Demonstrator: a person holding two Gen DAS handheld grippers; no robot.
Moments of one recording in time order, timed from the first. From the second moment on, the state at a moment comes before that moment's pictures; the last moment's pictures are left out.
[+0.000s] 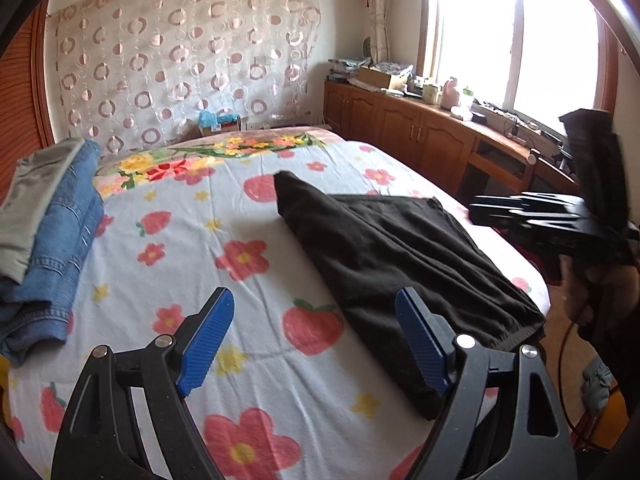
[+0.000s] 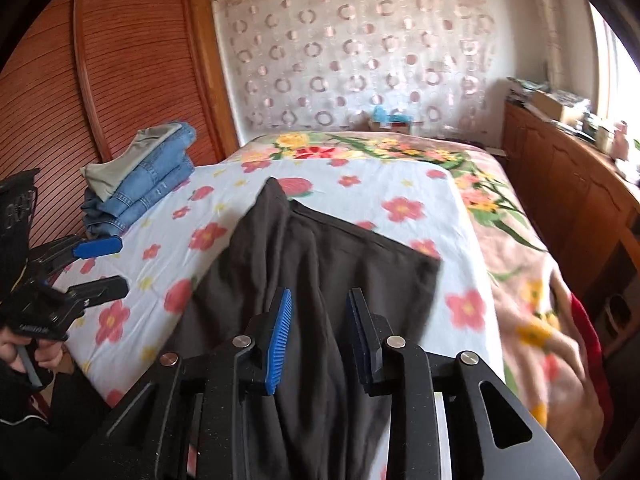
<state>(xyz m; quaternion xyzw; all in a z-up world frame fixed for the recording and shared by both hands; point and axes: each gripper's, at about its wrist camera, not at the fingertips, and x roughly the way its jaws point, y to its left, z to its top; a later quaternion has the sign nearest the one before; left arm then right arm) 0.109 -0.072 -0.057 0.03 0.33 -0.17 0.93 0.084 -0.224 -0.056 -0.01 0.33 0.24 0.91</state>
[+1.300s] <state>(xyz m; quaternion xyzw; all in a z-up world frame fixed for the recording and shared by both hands) 0.110 -0.042 -0.059 0.01 0.33 -0.15 0.93 0.137 -0.125 -0.086 -0.09 0.39 0.37 0.84</state>
